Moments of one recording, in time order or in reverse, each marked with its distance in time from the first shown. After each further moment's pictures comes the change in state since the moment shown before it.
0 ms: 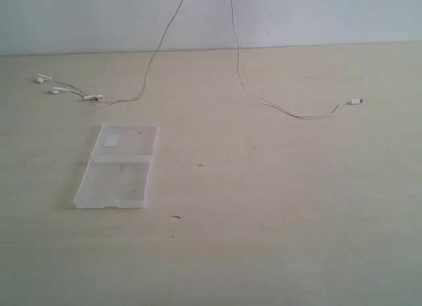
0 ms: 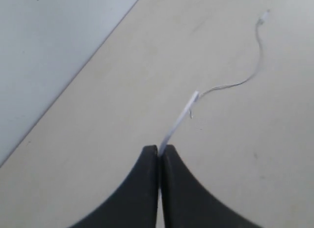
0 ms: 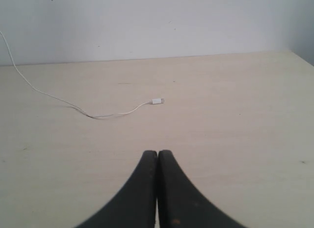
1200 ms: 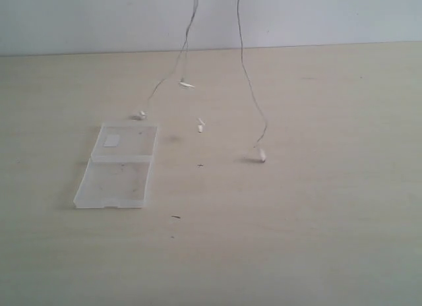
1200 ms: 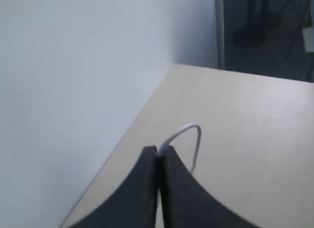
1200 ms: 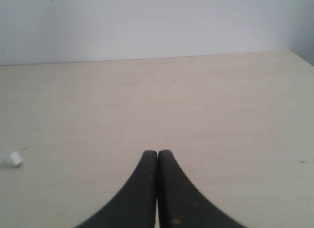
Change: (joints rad) left arm -0.088 -0.439 0.000 -0.179 -0.034 0.036; right arm 0.000 0.000 0.000 0.000 0.000 0.000
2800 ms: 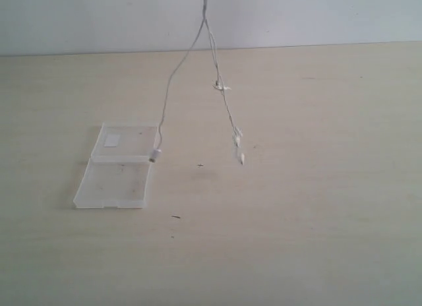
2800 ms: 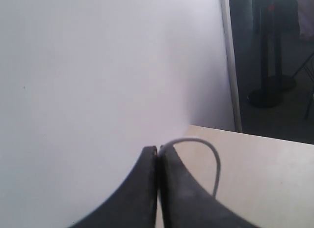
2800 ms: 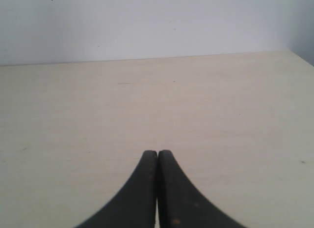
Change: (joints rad) left arm 0.000 -0.094 0.000 -0.040 -0.135 0.000; right arm 0.000 0.000 0.000 0.000 0.000 0.000
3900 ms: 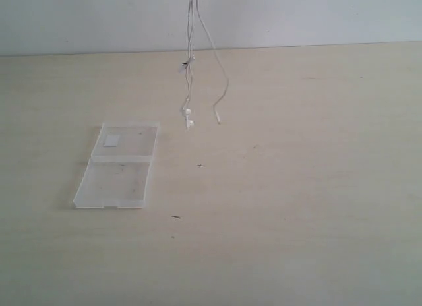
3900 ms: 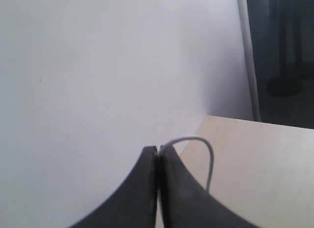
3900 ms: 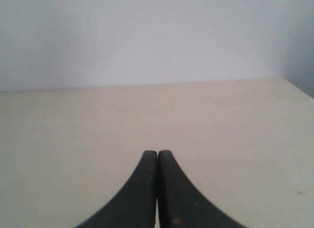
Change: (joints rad) left arm 0.000 0.028 0.000 0.067 -0.018 0.019; right arm 0.000 0.000 0.000 0.016 -0.104 -0.007
